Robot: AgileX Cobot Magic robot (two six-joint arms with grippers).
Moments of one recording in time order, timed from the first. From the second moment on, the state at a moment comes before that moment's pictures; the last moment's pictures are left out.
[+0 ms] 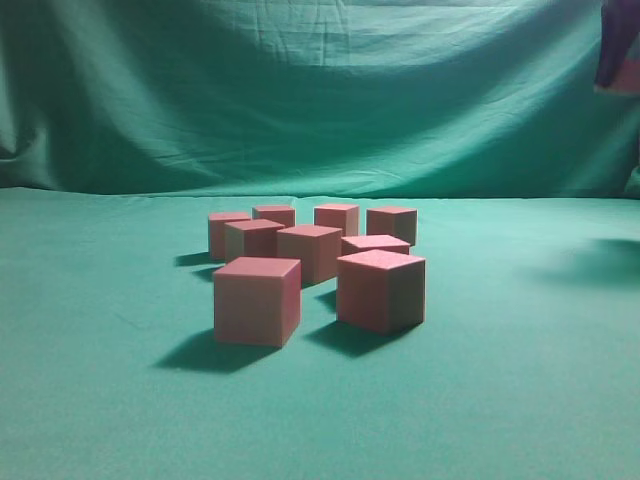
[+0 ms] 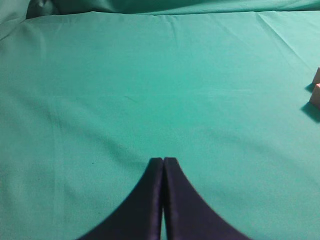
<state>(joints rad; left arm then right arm) -0.01 -0.01 0.02 0.02 0.35 0.01 -0.01 2.01 -1.86 0.23 1.15 -0.11</state>
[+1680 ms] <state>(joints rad) -0.01 -0.01 0.02 0.02 0.35 0.01 1.03 1.99 -1.71 0.12 1.24 0.03</state>
